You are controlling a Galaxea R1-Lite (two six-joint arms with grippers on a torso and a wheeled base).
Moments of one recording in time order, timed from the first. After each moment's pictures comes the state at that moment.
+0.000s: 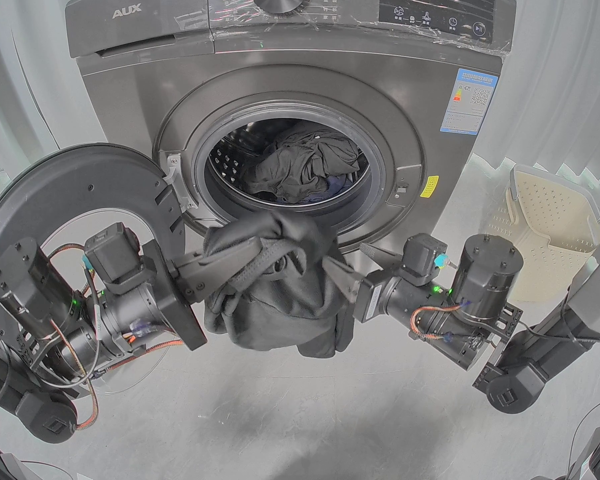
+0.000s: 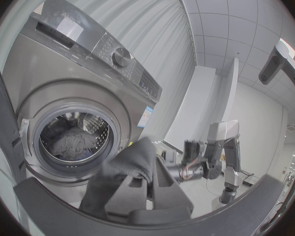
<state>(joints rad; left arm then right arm) -0.54 1.65 -0.38 -1.55 -0.45 -0.24 0.72 1.96 -0.70 -1.30 -0.09 0.14</state>
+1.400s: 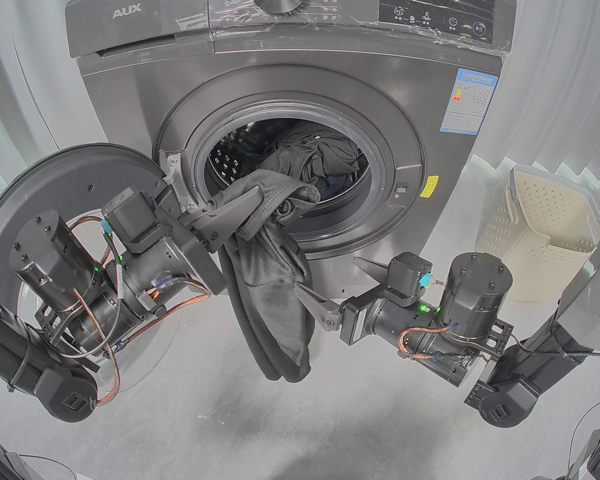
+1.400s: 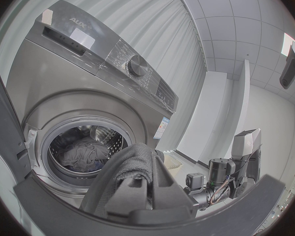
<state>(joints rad) -0.54 1.73 -0.53 -1.55 -0.31 -0.25 0.77 1.98 -0.67 -1.33 -0.08 0.11</state>
